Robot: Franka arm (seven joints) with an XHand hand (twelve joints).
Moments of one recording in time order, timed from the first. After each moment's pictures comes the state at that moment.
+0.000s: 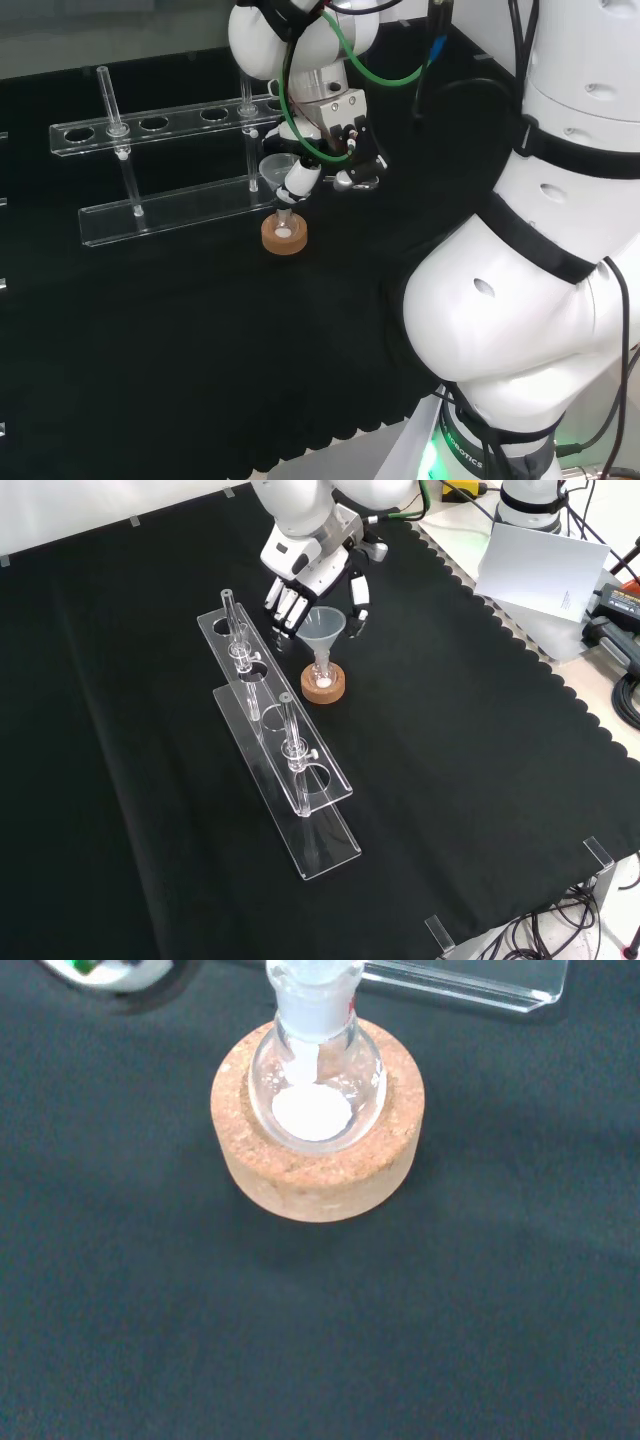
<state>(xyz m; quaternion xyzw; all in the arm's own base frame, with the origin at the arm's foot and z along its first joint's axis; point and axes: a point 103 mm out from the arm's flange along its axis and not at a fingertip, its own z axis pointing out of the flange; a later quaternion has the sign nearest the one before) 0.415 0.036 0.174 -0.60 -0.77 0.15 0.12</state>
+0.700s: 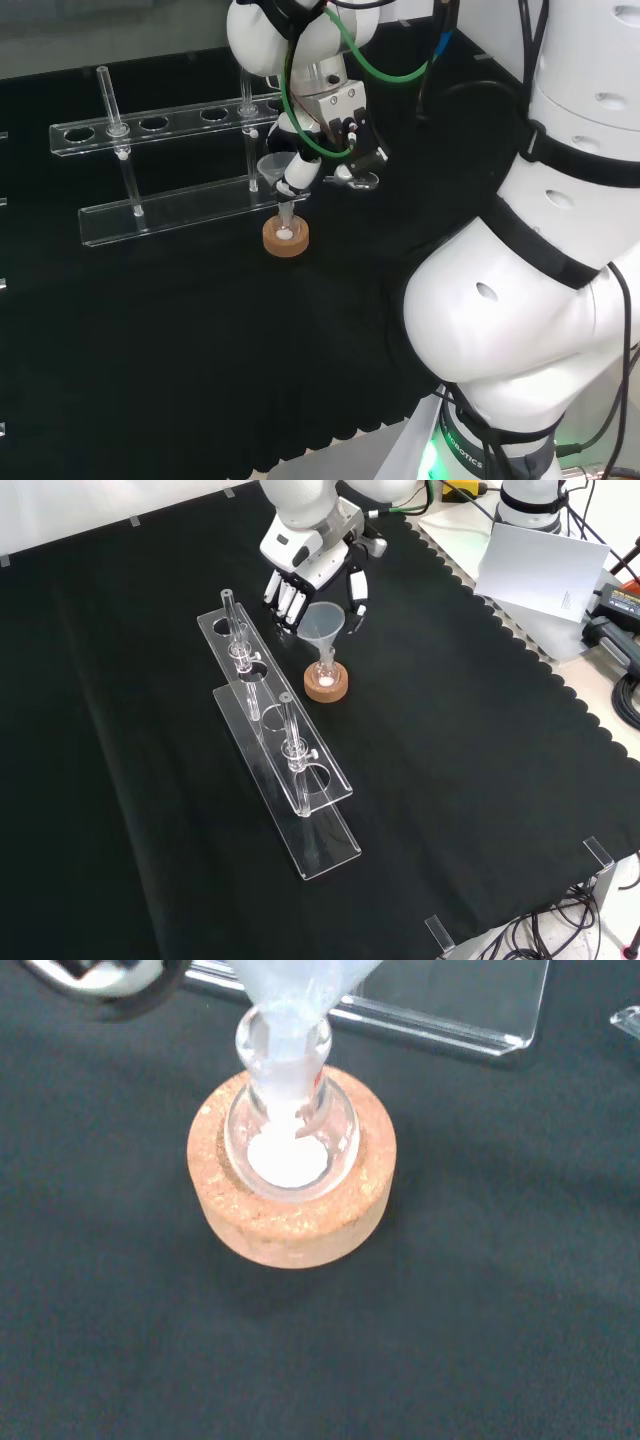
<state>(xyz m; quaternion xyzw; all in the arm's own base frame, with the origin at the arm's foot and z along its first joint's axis) 0.418 0.035 0.188 -0.60 -0.78 0.15 0.10</state>
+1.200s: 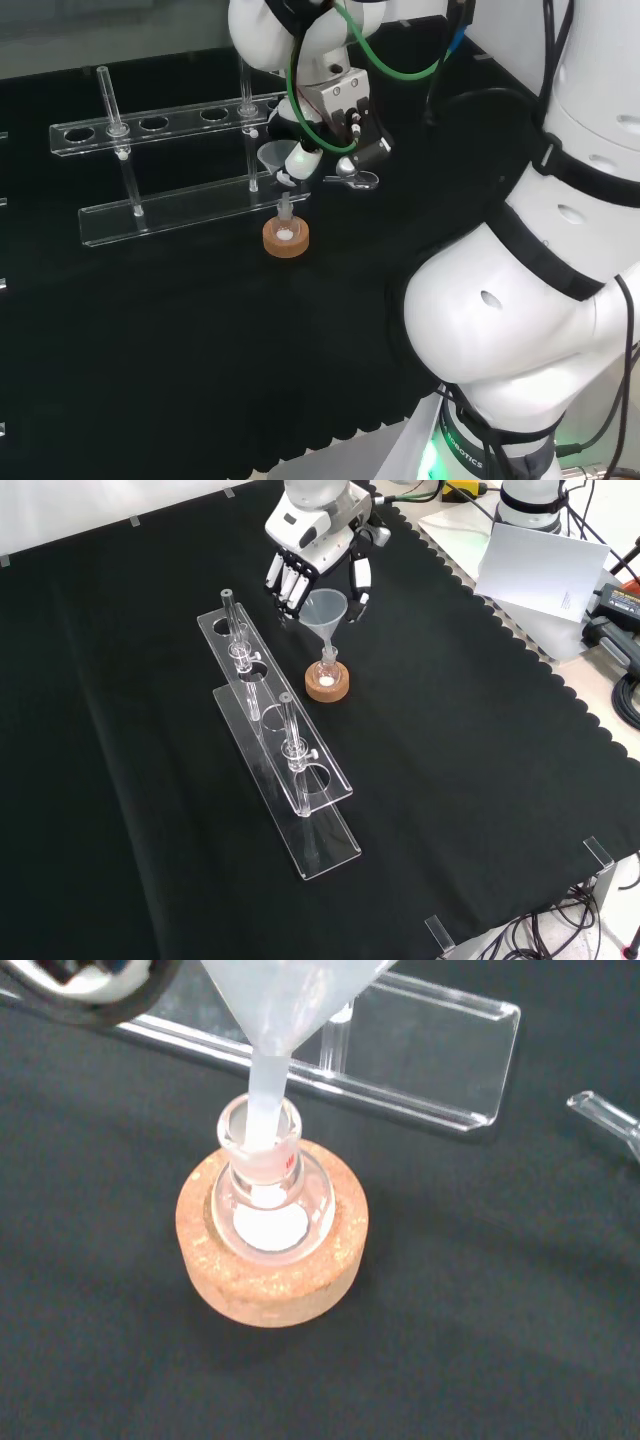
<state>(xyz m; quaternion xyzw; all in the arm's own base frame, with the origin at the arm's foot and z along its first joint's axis) 0.414 0.035 0.214 -0.60 -0.78 0.13 0.06</state>
